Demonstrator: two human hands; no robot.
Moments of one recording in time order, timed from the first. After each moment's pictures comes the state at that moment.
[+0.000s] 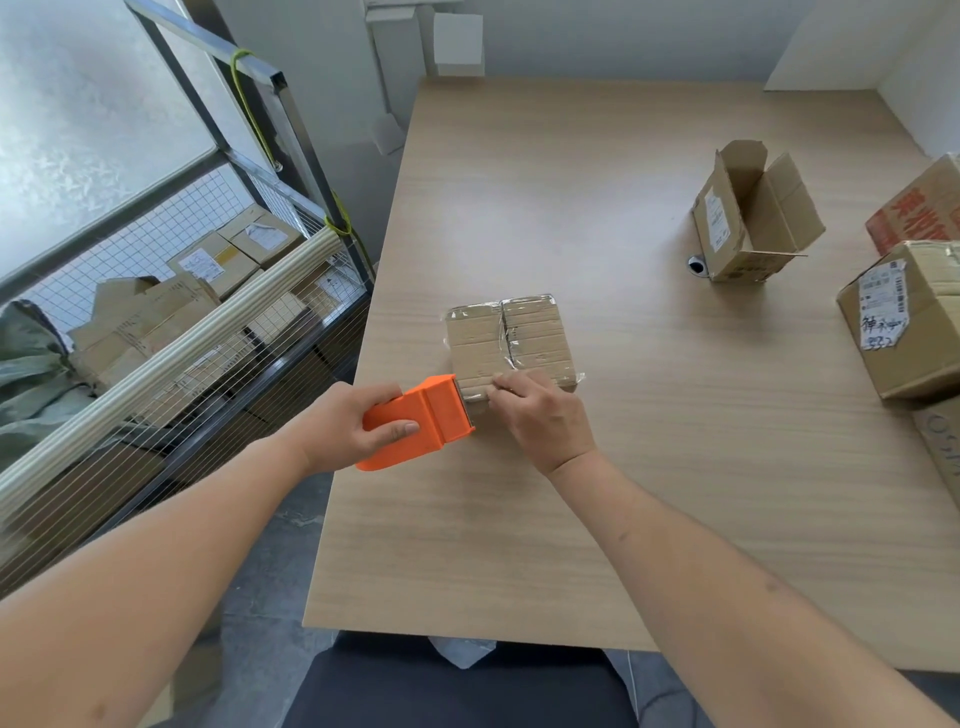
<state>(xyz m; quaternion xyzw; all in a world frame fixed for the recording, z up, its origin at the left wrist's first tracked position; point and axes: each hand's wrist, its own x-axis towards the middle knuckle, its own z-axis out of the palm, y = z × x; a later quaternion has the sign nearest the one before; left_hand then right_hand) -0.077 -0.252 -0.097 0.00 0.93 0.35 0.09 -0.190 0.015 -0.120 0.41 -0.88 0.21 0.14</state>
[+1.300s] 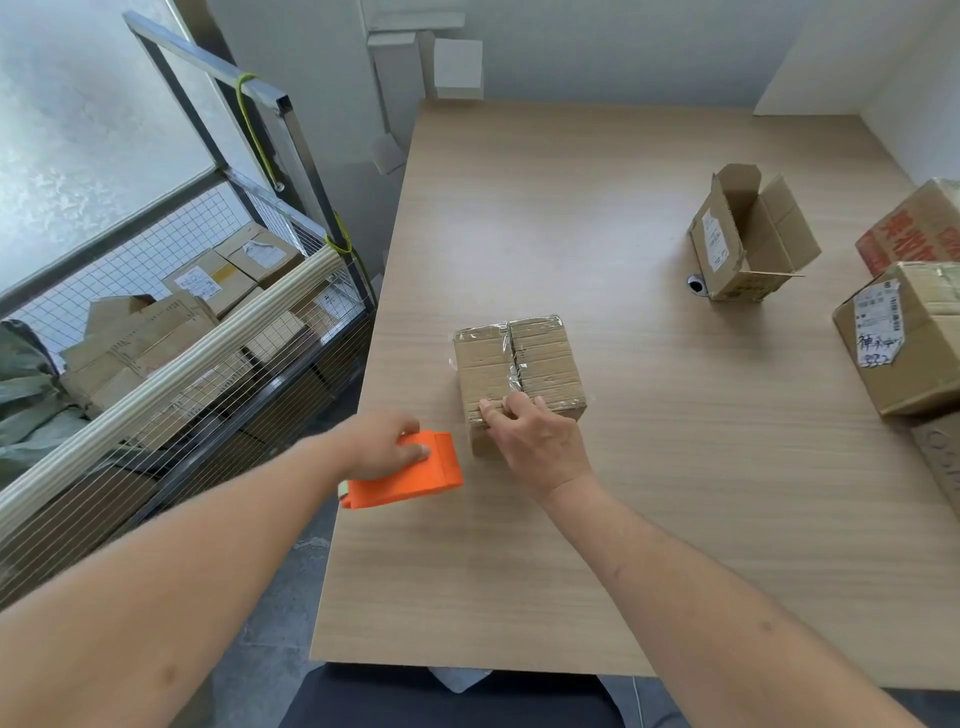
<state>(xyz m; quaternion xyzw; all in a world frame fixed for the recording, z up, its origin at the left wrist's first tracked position) -0.115 -0.245 -0.116 -0.10 0.93 0.16 0.31 -0.173 -0.010 -0.113 0.36 -0.93 0.04 0.10</state>
